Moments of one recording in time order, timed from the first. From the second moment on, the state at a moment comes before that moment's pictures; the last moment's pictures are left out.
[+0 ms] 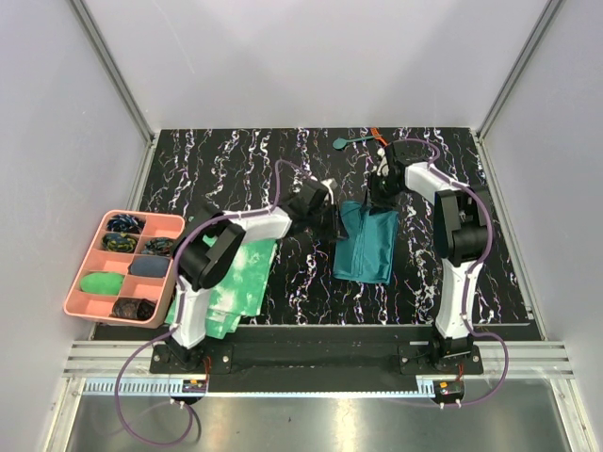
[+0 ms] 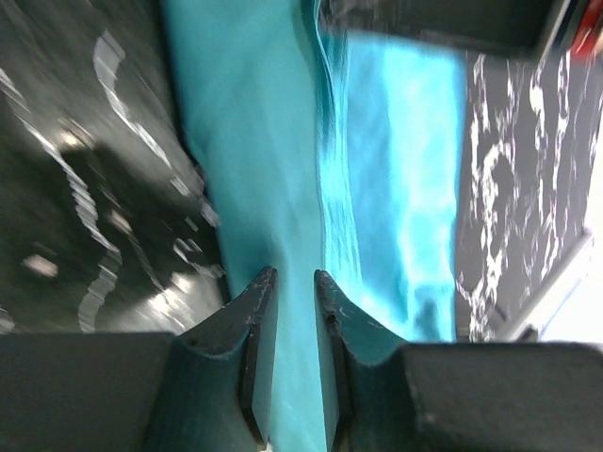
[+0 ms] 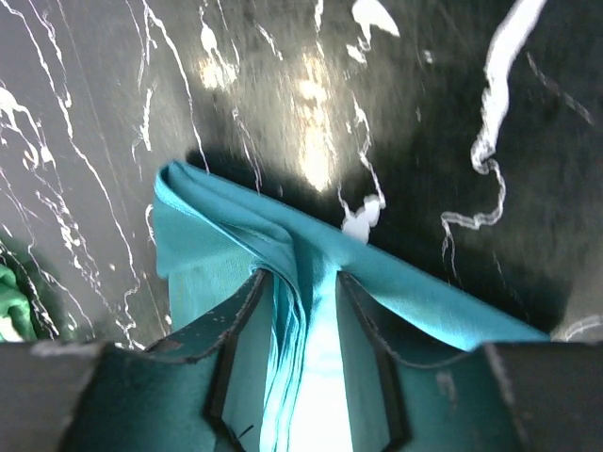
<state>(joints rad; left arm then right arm) -0.71 2.05 1.33 -0.03 0.30 -0.73 0.18 2.13 1.56 -0.59 -0.32 0.30</state>
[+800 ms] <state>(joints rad) -0.77 1.58 0.87 -0.02 0.31 -0.73 0.29 1.52 0.73 -0.30 -0.54 0.76</state>
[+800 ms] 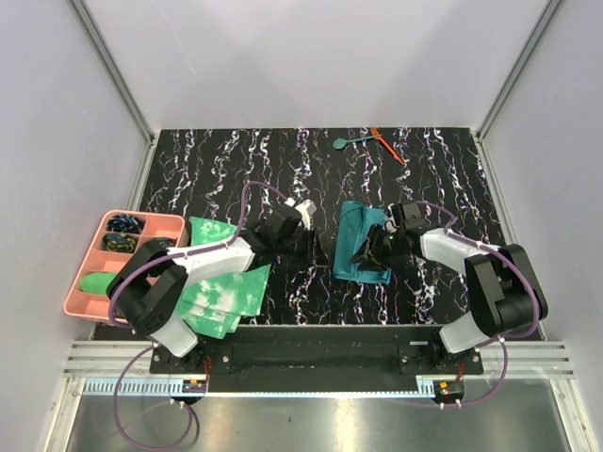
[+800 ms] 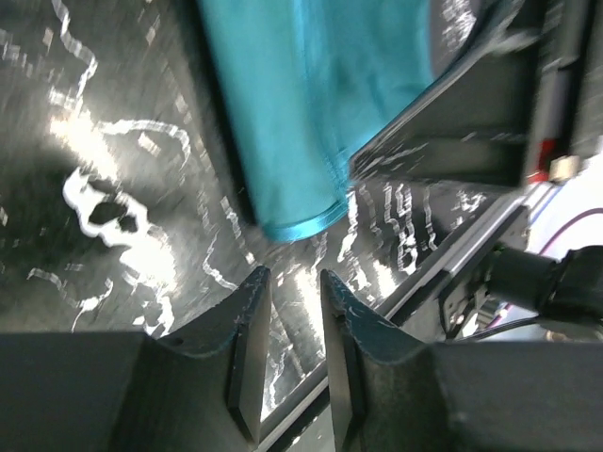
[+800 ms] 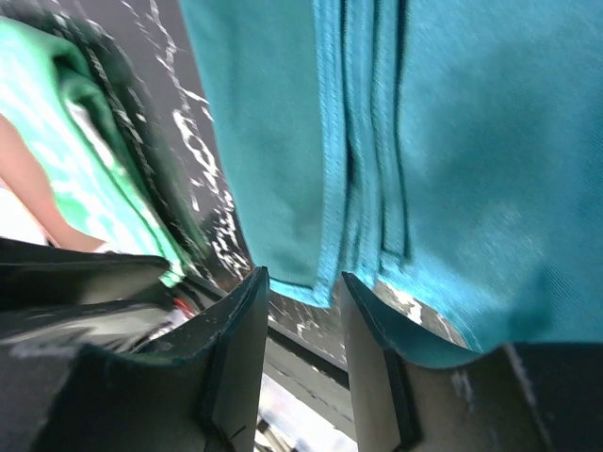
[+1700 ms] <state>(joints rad) -0.87 1.68 1.04 0.02 0.27 -0.59 0.25 1.49 0.63 -0.16 -0.54 0.76</state>
